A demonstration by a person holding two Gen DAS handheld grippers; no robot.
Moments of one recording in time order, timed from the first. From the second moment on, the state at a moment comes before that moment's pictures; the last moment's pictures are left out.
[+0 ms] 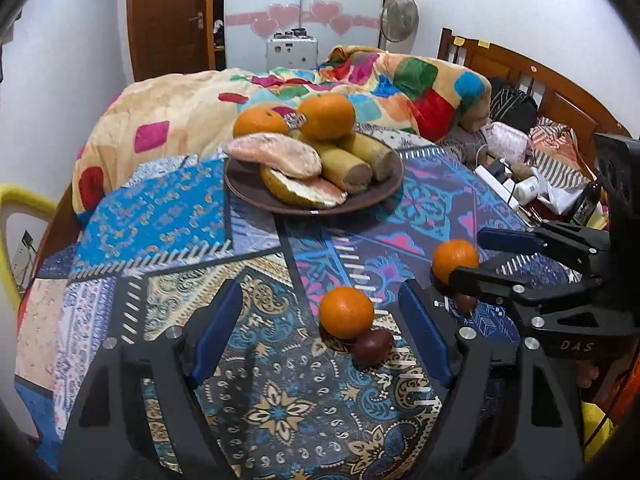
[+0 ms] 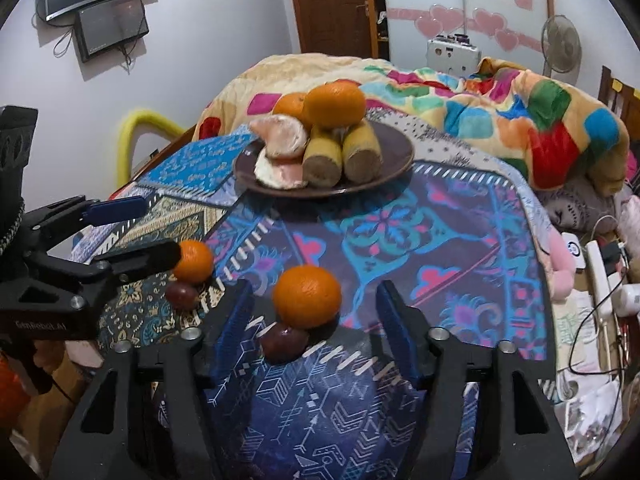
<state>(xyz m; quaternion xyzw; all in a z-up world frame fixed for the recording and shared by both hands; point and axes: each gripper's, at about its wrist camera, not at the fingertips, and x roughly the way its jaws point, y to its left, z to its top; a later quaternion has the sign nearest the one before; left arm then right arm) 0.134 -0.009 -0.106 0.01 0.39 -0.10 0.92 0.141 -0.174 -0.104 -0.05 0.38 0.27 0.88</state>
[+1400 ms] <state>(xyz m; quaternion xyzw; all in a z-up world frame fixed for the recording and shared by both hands) 0.213 0.028 -0.082 0.00 0.35 -0.08 0.93 0.214 -0.152 -0.054 -0.06 0.31 0.27 0.91</state>
